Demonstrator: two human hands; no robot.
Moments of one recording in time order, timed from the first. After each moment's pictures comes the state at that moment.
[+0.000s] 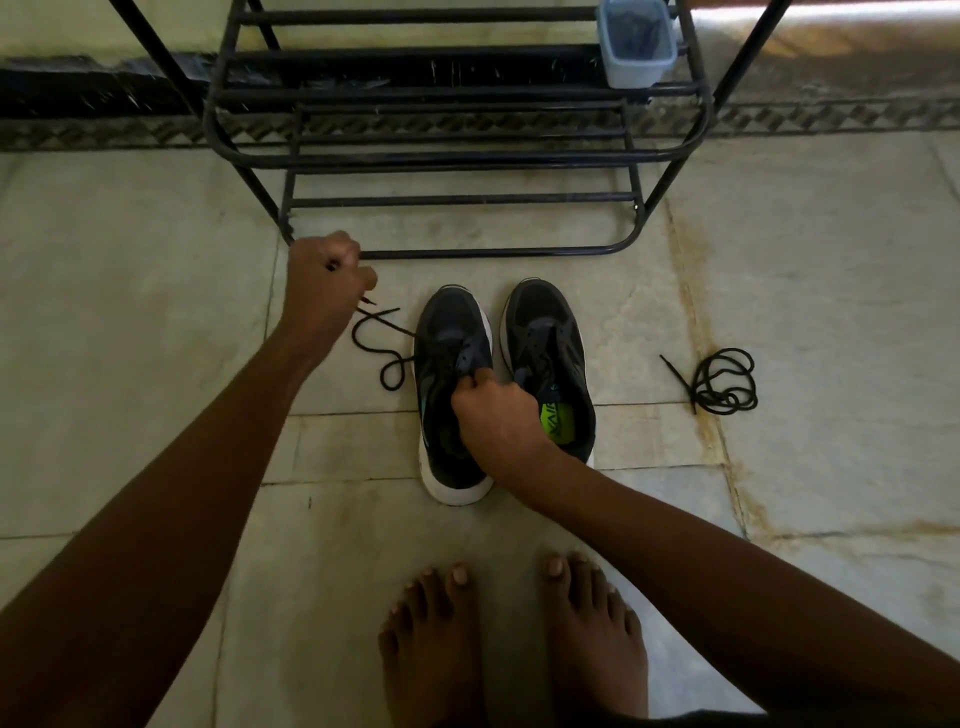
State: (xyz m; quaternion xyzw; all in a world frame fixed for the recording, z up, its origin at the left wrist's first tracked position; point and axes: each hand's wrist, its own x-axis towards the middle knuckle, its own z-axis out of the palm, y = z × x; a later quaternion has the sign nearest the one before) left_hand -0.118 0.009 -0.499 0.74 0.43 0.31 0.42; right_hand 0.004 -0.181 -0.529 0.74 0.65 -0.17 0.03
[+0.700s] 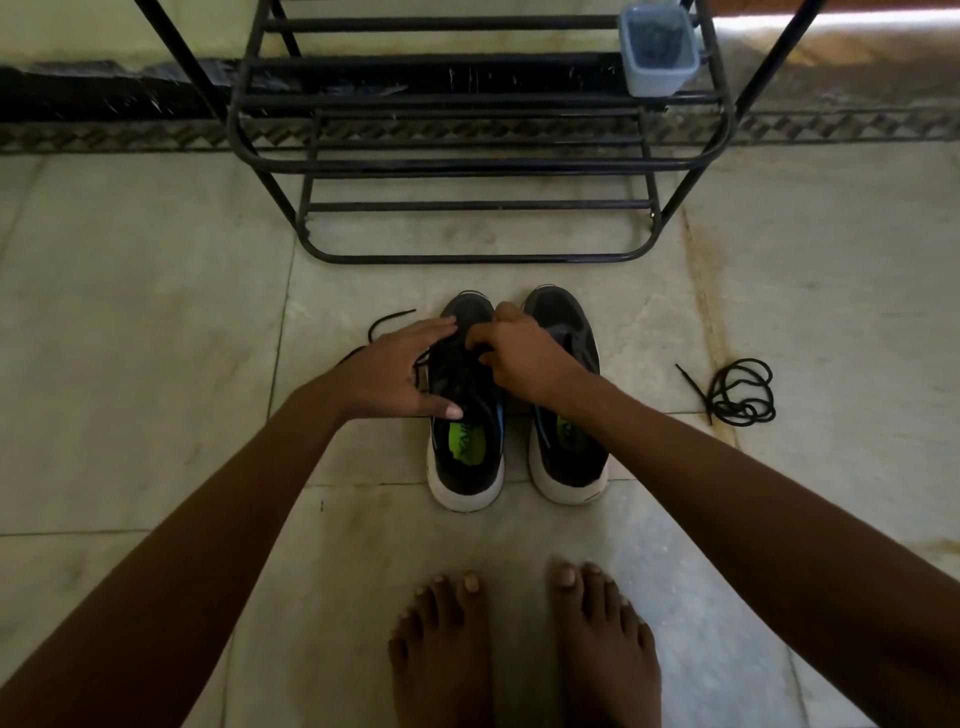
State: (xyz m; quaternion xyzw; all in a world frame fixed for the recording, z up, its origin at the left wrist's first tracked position) left_hand -0.132 -0.029 -0.533 0.86 0.31 -0.08 0.40; right_hand 0.068 -0.123 -0.539 0.70 0.66 -0.27 -0.09
